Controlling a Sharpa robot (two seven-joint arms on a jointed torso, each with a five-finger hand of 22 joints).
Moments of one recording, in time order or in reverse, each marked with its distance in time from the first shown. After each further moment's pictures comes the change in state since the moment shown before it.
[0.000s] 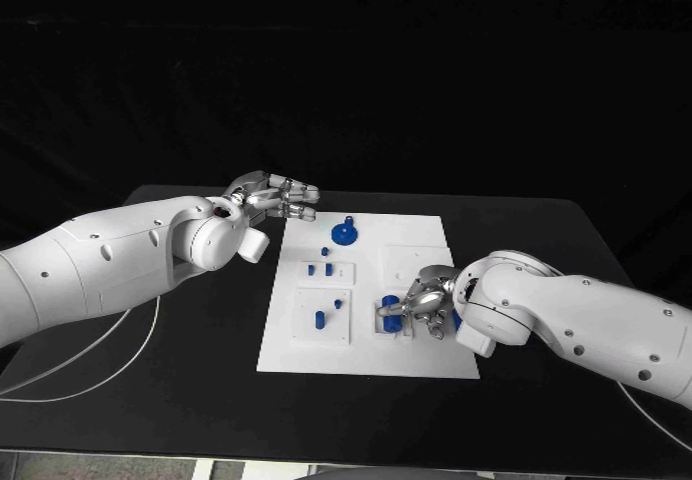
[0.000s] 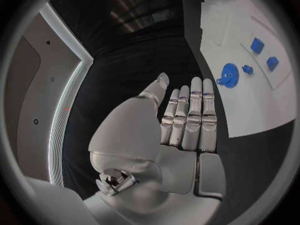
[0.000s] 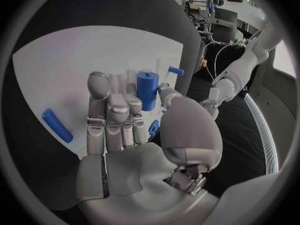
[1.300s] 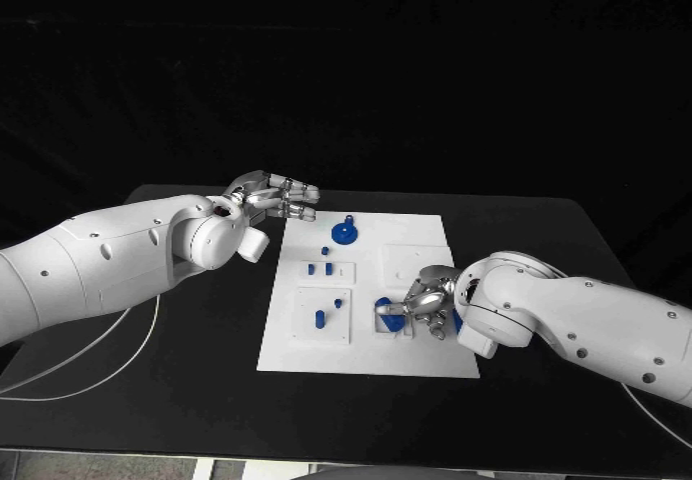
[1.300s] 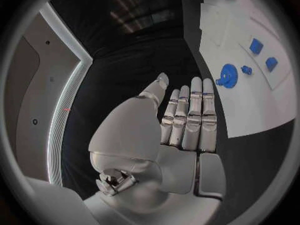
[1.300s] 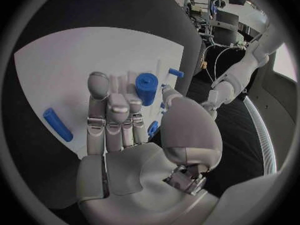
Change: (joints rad) left arm 0.000 0.000 0.000 -0.002 -0.001 0.007 -0.009; left_hand 0.000 0.000 -0.004 0.010 0.000 -0.007 0.001 0.000 0.000 0.000 0.000 0.000 0.000 0.000 0.000 0.000 0.000 0.000 0.004 -0.004 0.000 -0.016; right arm 0.002 -0.014 -0.009 0.023 -0.019 0.000 0.004; right_hand -0.001 -0.020 -0.126 0.067 0.000 -0.009 -0.002 -0.009 -0.011 -0.005 -0.005 -0.008 -0.002 0.003 -0.003 -0.011 0.012 0.000 0.000 0.000 -0.004 0.007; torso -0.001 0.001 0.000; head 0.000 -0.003
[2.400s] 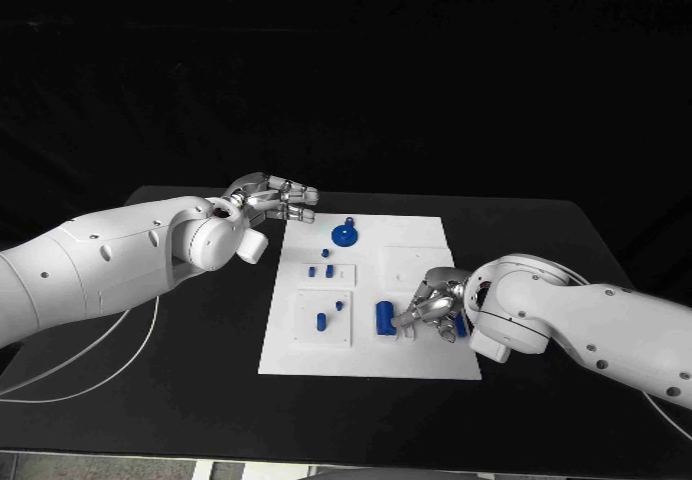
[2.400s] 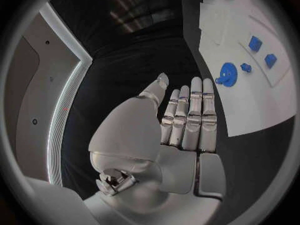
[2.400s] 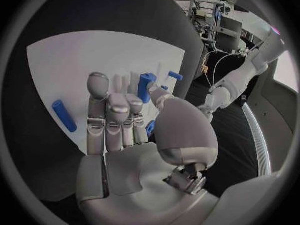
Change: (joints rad) left arm 0.000 -0.001 0.000 -0.004 -0.001 0.002 -0.003; left_hand 0.000 0.000 0.003 0.003 0.000 0.000 0.000 0.000 0.000 0.000 0.000 0.000 0.000 0.000 0.000 0.000 0.001 0.000 0.000 0.000 0.000 -0.007; right arm -0.008 -0.048 0.020 0.059 -0.064 0.026 -0.006; right_hand 0.054 0.098 0.158 -0.246 0.009 0.050 -0.014 0.004 0.016 0.006 -0.006 0.011 0.005 0.003 -0.003 0.000 0.000 0.000 0.000 0.000 0.015 0.005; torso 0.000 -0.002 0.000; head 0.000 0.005
